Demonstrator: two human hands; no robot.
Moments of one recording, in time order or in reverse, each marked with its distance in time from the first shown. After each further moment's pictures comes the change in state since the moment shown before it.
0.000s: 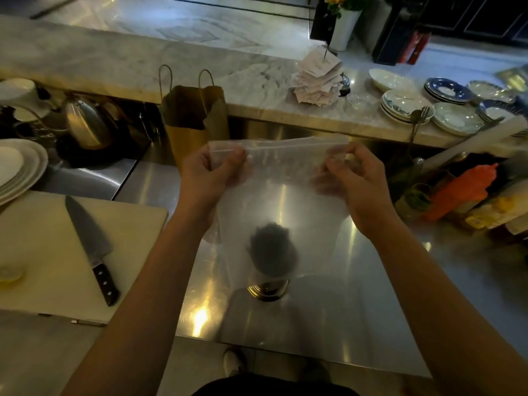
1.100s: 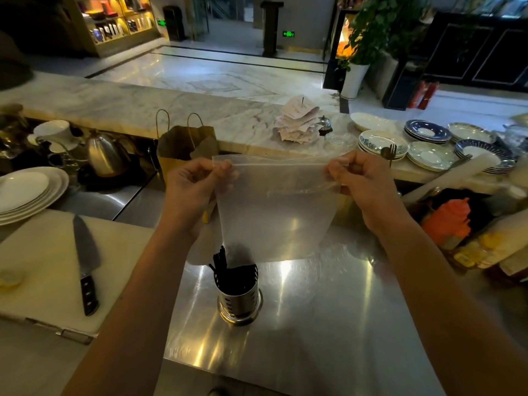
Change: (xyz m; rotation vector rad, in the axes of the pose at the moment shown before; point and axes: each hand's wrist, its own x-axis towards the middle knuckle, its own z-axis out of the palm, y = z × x) left_hand -0.035 0.041 0.075 -0.150 0.048 0.152; right_hand 0.021 -0.036 -0.104 -0.134 0.006 -0.044
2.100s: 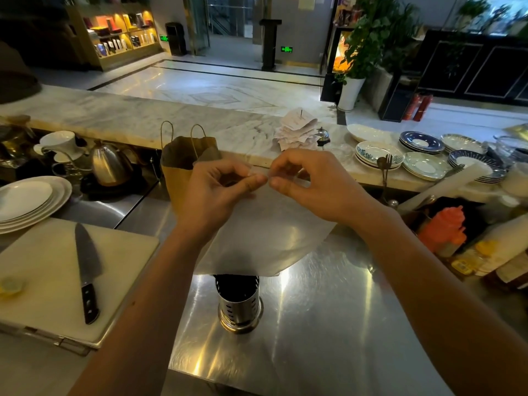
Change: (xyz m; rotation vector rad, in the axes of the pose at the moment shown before) left_hand -0.005 0.018 0.020 0.240 -0.231 0.294; right_hand -0.011 -0.055 0.042 -0.516 -0.394 -0.544
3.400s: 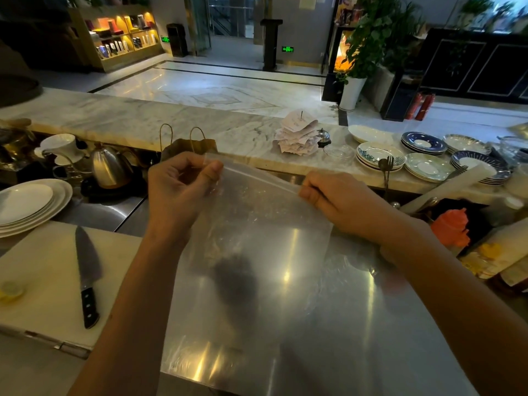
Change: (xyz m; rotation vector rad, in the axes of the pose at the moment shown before) left_hand -0.004 0.010 -0.022 0.060 0.272 -0.036; right_hand -0.021 0.036 -0.016 -0.302 -0.178 0.071
